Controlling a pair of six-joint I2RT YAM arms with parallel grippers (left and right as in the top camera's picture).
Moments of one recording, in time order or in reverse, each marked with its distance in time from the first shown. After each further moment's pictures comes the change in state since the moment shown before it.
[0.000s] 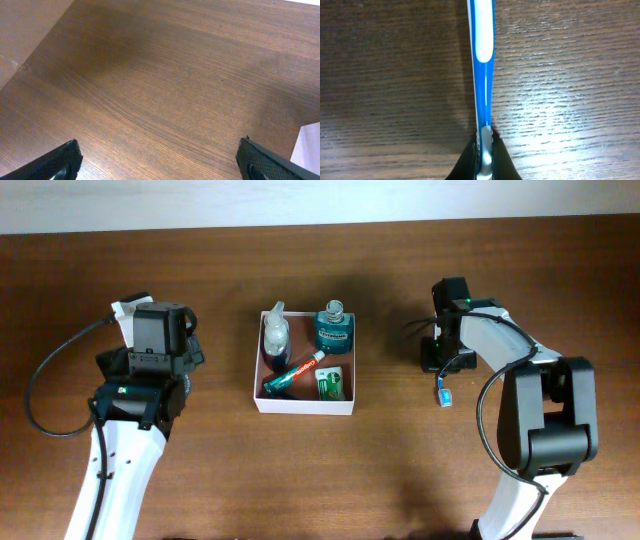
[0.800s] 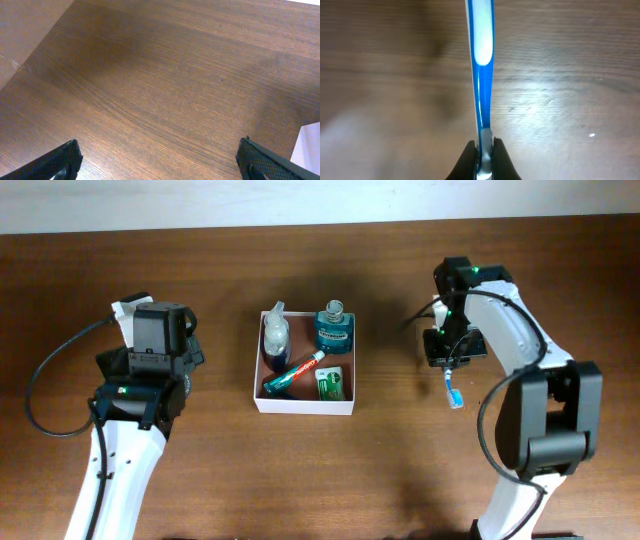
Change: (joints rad) left arm 0.000 0.000 0.000 0.000 0.000 0.000; right arm 0.019 -0.004 0.262 -0.443 -0.048 -0.116
